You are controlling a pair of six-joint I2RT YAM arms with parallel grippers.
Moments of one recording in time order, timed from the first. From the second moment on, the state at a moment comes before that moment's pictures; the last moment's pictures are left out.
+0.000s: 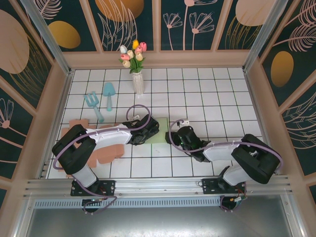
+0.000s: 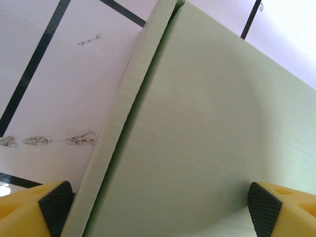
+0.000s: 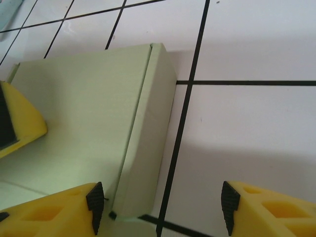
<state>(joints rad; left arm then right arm) -0.86 1.66 0.89 -0.35 -0.25 -1.35 0.86 1.41 0.36 0.42 0.21 0.62</state>
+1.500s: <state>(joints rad) -0.85 1.65 0.88 -0.33 -0.25 -1.35 1.00 1.34 0.33 0.41 0.16 0.68</state>
